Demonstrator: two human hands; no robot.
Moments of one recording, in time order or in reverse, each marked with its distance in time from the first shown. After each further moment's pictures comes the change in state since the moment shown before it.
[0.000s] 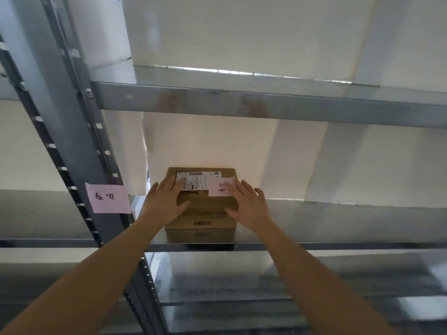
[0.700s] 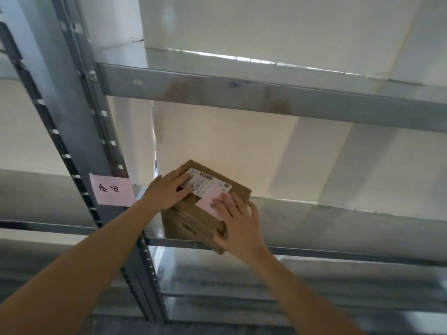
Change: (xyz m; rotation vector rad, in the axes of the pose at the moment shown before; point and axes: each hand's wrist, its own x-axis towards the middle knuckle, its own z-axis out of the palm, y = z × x) left_hand 0.023 -0.024 0.001 -0.118 -0.204 -0.001; right_hand -0.032 -0.050 0.018 0.028 0.052 -0.140
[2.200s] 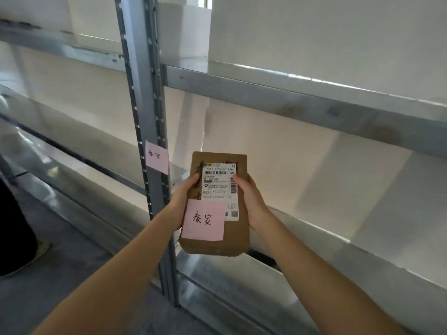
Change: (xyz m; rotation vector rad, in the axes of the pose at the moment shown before) left_hand -0.106 0.109 0.005 -1.790 0.391 -0.557; right_hand 0.036 0.019 -0.048 1.736 -0.369 0.306
